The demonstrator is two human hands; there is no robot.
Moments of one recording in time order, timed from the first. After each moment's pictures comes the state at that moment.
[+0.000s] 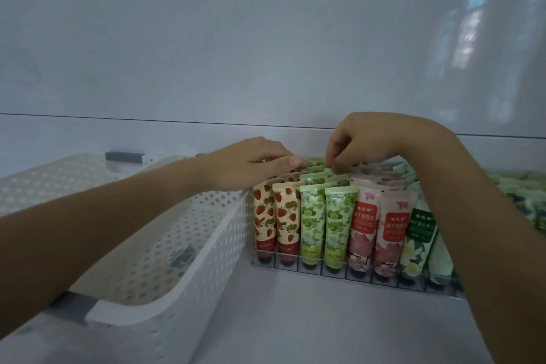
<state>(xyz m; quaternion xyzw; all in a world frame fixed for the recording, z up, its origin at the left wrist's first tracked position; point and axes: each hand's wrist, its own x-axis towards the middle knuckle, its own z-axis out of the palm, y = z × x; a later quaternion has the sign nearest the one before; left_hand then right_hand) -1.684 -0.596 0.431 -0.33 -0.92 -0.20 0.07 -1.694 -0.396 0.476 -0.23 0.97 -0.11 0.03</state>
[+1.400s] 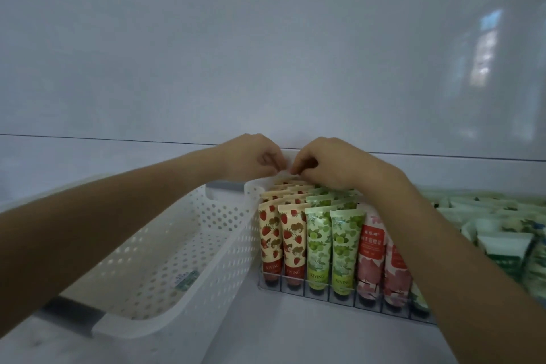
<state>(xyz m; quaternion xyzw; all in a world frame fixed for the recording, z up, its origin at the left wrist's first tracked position) -1.709 -0.603 0.459 -0.22 -0.96 -0.10 0.11 -1.705 -0.433 0.456 -0.30 0.94 -0.16 -0.09</state>
